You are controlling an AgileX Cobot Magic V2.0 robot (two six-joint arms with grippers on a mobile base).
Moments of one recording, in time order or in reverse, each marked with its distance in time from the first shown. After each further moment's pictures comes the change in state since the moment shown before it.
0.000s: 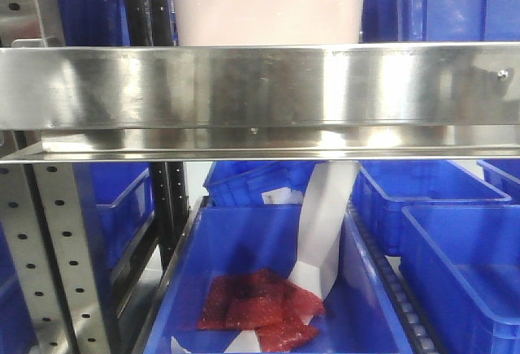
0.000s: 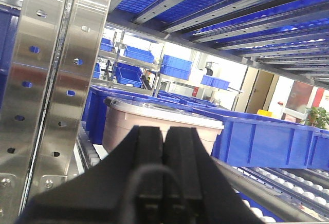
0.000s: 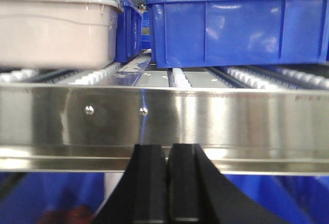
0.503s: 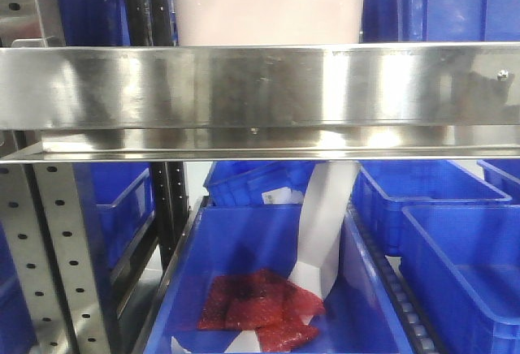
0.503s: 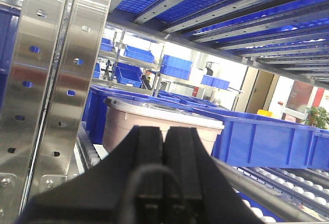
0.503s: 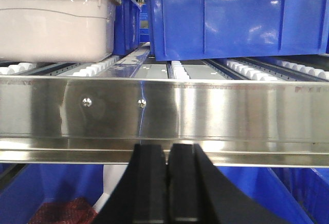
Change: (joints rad) left arm 0.000 0.000 0.000 0.000 0.000 0.000; right arm 0.000 0.000 0.000 -0.081 0.023 0.023
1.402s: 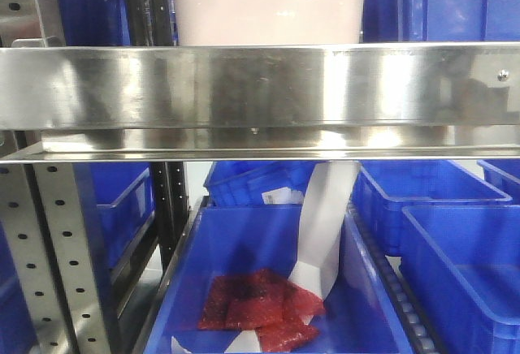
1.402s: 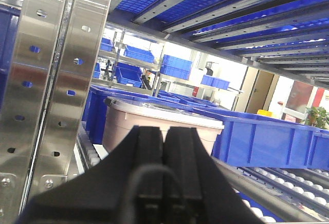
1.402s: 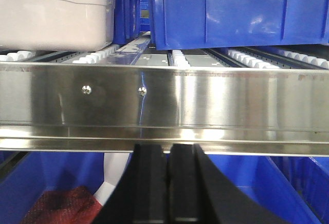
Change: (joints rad) left arm 0.000 0.000 0.000 -0.001 0.000 0.000; right arm 0.000 0.000 0.000 0.031 0.036 -0.034
